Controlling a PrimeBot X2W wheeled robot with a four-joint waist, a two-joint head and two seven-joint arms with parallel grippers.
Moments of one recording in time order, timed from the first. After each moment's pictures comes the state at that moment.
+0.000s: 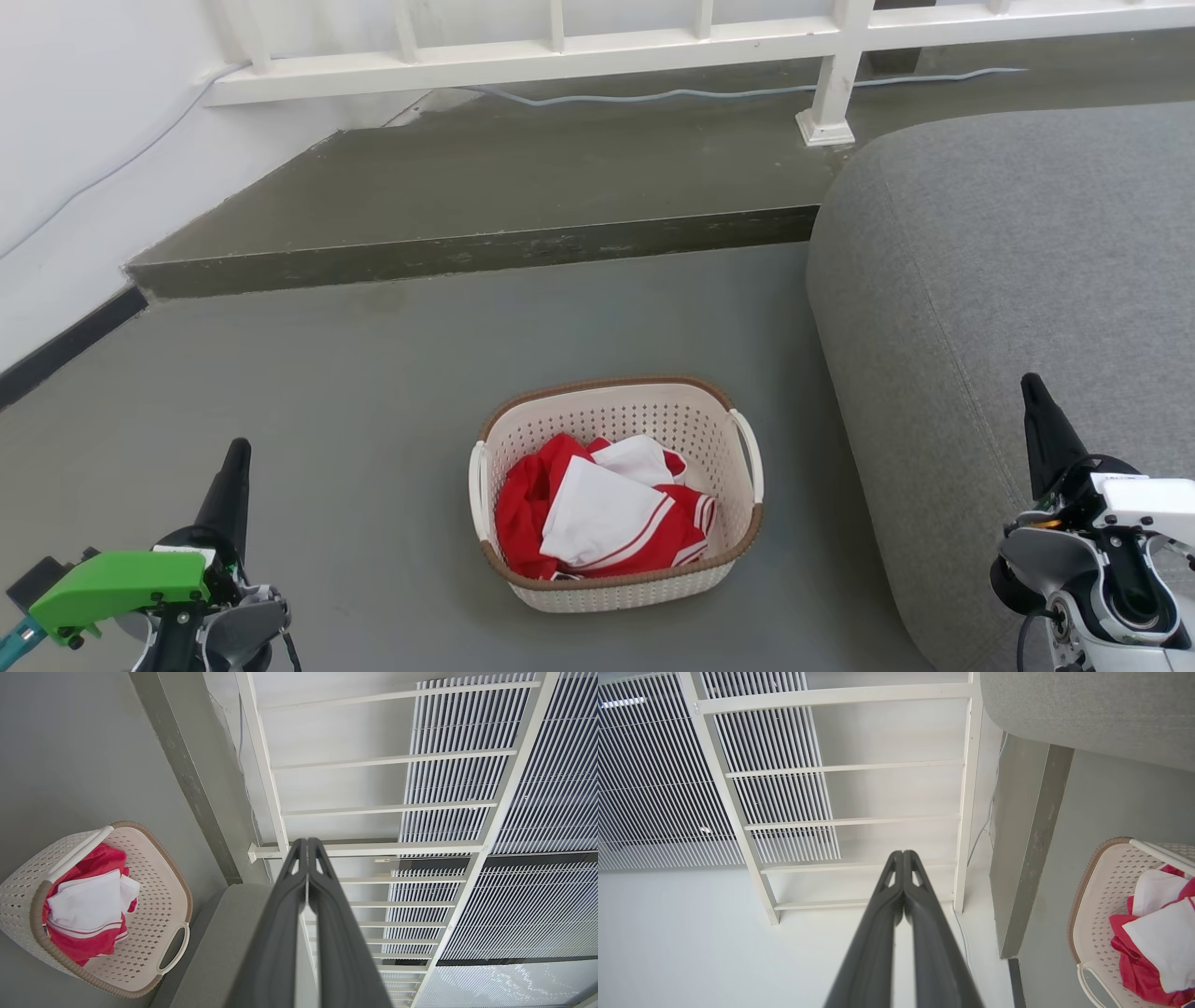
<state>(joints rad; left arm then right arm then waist) -0.08 0.04 0.08 0.28 -1.60 -0.12 0.11 -0.06 -0.07 -0.08 0.28 1.65 0.12 0.07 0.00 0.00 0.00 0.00</state>
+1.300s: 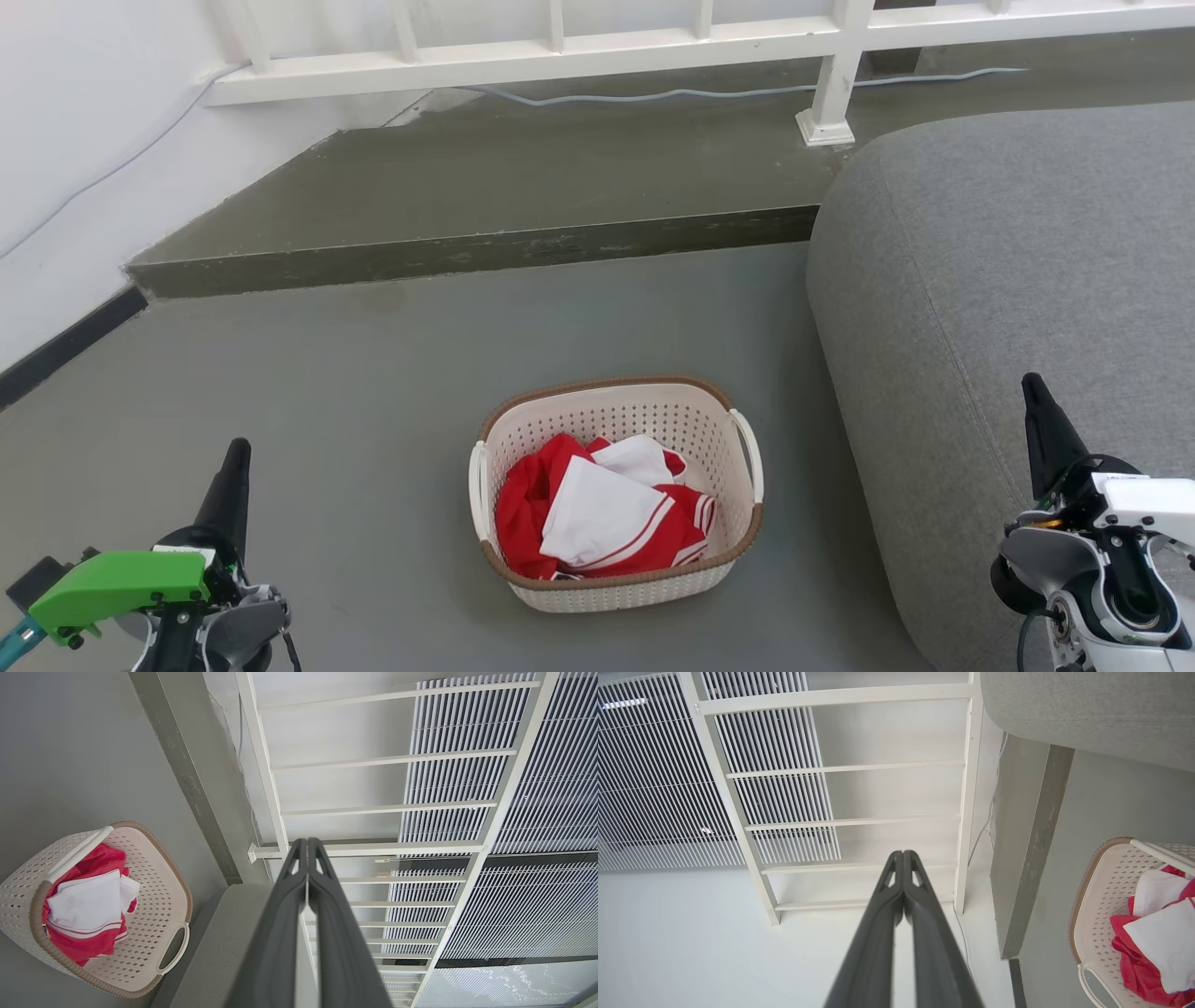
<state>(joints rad) -0.08 0.04 0.08 0.28 -1.60 -0.12 0.11 -0.06 -0.07 -0.09 0.28 1.65 0.12 0.07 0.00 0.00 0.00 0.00</state>
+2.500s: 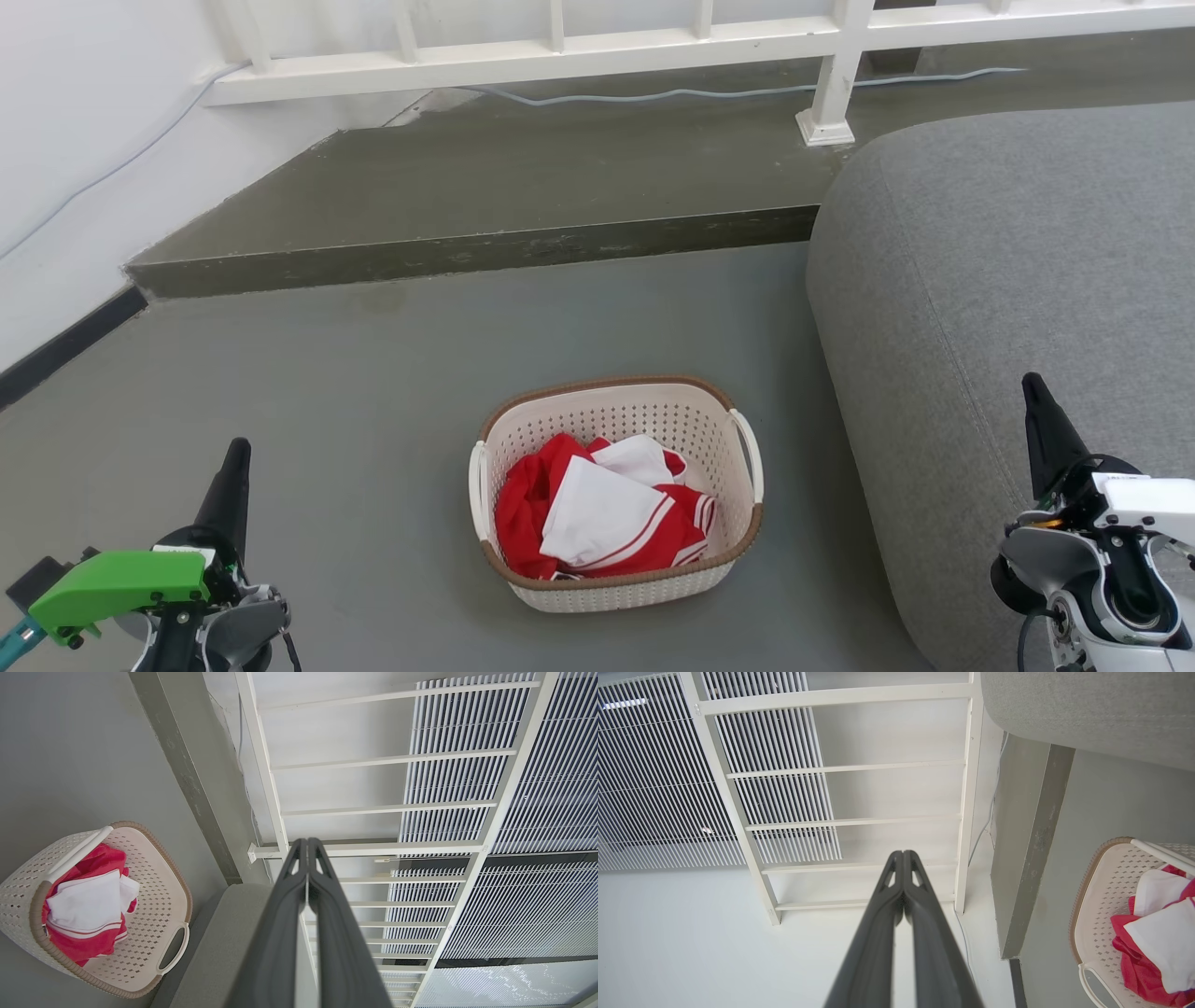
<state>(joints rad) -0.08 0.04 0.08 0.28 -1.60 -0.12 0.11 -0.06 -0.07 -0.09 0.28 1.65 0.12 0.07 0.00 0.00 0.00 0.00</state>
